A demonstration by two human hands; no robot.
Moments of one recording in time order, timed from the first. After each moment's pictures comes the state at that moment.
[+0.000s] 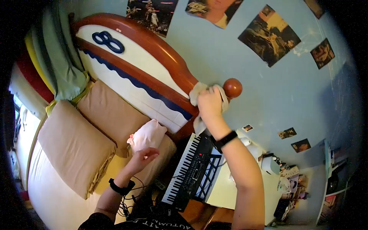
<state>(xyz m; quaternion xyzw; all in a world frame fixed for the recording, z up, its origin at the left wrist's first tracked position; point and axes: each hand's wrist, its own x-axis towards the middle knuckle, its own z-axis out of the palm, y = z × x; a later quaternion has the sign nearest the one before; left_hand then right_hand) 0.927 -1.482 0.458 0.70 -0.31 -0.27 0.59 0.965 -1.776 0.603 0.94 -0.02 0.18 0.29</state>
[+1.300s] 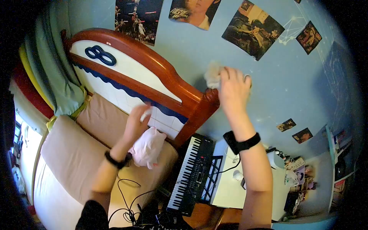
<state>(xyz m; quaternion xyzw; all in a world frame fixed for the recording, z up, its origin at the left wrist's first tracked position) 1.034 -1.542 0.521 0.74 -0.41 0.18 0.51 0.918 -1.792 0.698 0.89 -0.05 0.36 0.27</state>
